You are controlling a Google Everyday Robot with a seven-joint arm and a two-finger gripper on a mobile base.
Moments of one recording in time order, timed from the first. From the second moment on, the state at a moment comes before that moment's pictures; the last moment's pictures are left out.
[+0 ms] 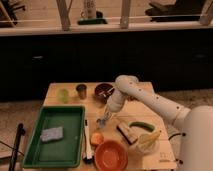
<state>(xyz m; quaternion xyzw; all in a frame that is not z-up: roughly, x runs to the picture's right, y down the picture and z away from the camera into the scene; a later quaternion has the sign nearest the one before) 0.016 0.175 0.834 -0.36 -0.35 -0.21 0.84</state>
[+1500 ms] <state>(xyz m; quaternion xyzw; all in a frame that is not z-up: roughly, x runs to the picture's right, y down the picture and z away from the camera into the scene) 0.038 0.153 0.819 -0.36 -0.36 -0.22 0.83</state>
